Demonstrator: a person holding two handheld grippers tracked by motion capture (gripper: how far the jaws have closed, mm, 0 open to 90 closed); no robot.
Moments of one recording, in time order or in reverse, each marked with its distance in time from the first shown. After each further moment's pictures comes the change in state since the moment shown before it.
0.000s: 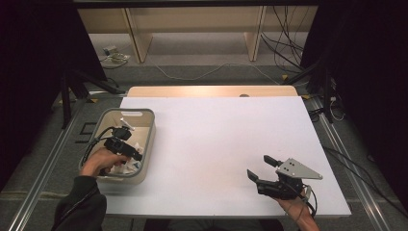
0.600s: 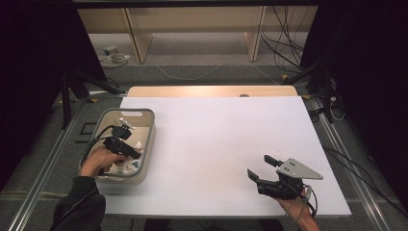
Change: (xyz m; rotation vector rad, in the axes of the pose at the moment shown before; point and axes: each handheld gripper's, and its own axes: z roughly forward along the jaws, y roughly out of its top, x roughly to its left) left arm -0.005 -0.001 -0.011 -0.046 0.025 0.069; right arm 0.000 0.000 0.000 -0.008 -0.001 -0.002
